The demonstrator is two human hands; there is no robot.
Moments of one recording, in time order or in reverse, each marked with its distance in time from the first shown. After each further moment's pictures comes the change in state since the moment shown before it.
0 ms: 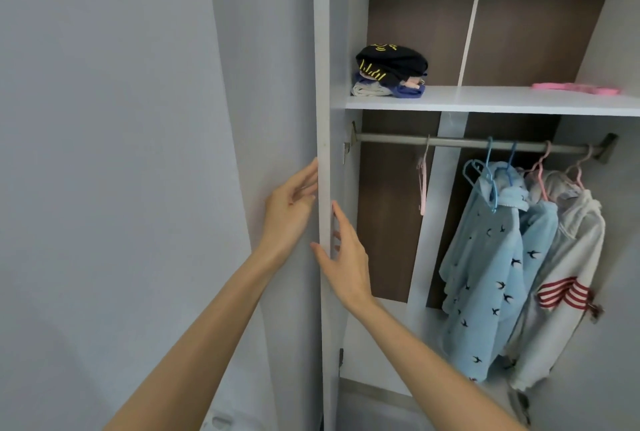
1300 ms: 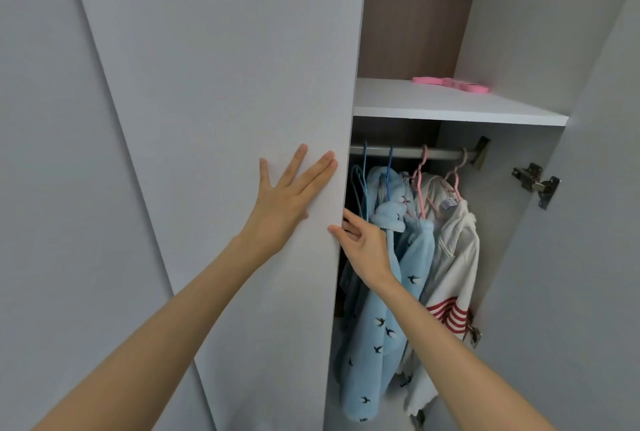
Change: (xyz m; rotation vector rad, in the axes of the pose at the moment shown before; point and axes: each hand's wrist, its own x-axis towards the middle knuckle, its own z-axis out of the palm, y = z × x) left_hand 0.205 -0.116 0.325 1.208 -0.234 0.769; right_hand 0.164 0.244 -0.286 0.104 0.146 0.233
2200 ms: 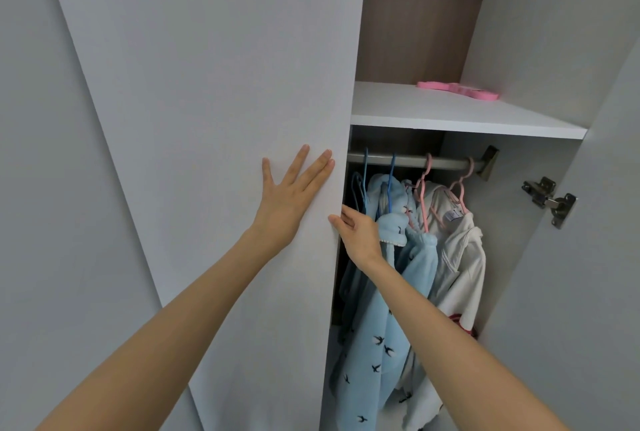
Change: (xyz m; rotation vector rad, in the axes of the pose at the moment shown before) left_hand 0.041 -0.002 0.035 0.123 -0.125 -0.094; right_hand 0.062 0.013 -0.001 -0.046 -0.040 0.035
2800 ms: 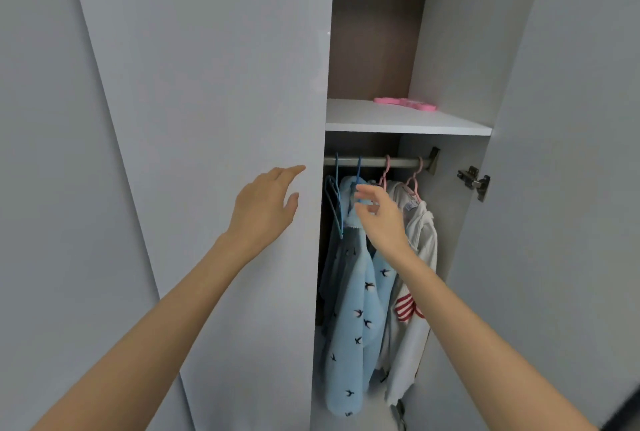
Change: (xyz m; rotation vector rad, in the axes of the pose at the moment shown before) left_hand -0.079 0.002 -0.113 -0.577 0.128 -0.100; right_hand -0.111 -0.093 -0.054 -0.195 0.268 -0.073
